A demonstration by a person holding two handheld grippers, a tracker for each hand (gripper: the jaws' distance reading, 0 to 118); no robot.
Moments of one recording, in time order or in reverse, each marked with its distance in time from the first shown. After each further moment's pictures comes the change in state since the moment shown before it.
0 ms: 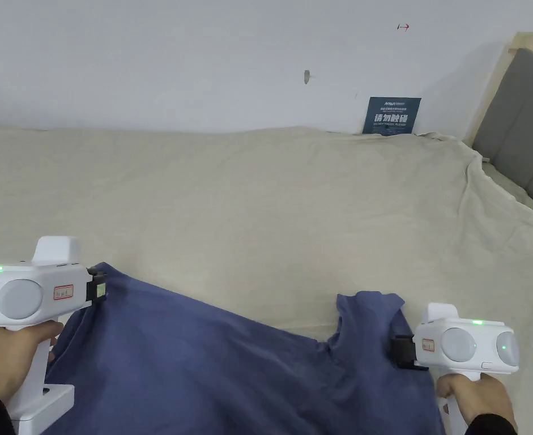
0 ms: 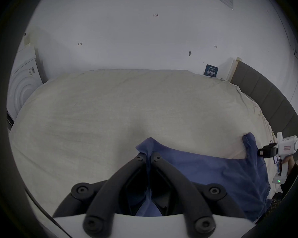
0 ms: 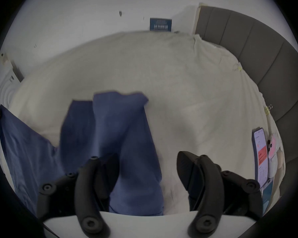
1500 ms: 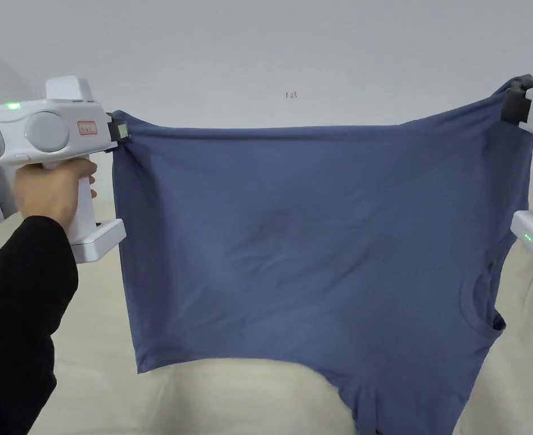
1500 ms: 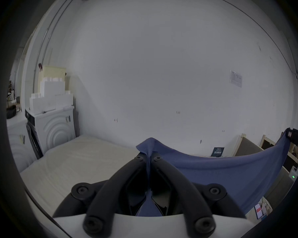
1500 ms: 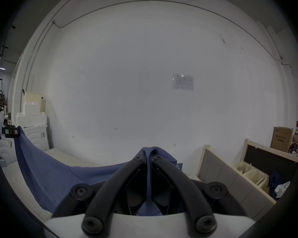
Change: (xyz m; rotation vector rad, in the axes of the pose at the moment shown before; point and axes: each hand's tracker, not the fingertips) left arm -0.047 0.198 0.274 0.617 0.160 0.125; right arm -0.037 0.192 0.425 1.080 0.100 0.123
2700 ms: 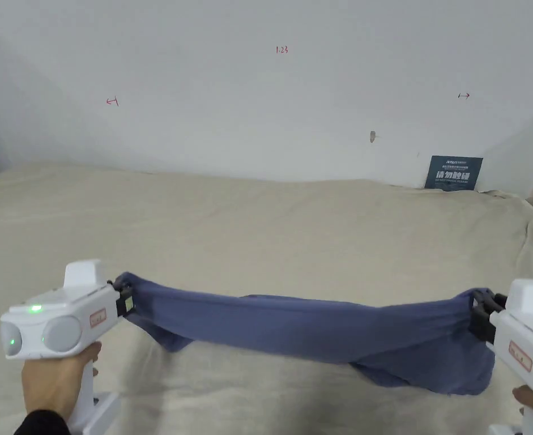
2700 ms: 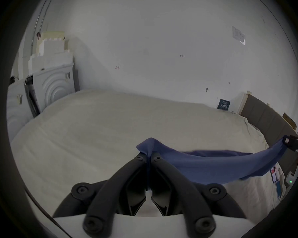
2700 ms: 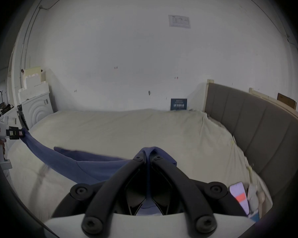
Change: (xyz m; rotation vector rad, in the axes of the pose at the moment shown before) left arm -0.025 -0.297 0.045 -0.359 0.022 0.008; right arm 0.004 -0.309 0.089 -0.401 0.052 -0.084
